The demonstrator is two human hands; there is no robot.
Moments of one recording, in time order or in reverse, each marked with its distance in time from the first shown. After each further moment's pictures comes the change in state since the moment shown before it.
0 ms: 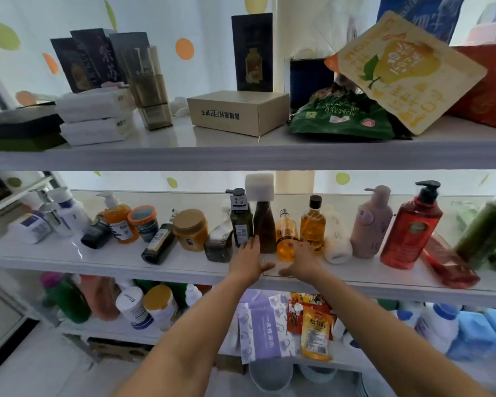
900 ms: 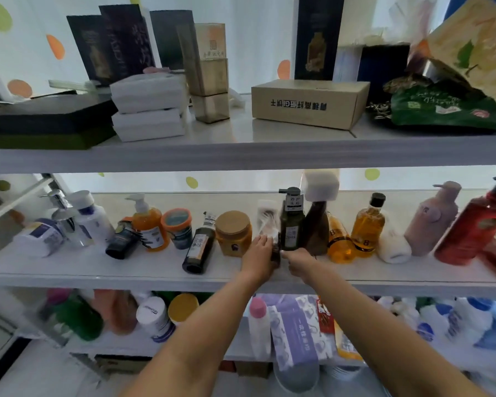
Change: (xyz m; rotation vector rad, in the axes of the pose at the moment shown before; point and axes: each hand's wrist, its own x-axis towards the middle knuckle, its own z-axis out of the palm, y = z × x) left_hand 0.028 -0.129 -0.030 -0.065 0.082 0.251; right_hand 0.048 -0.134 0.093 0.844 0.013 0.410
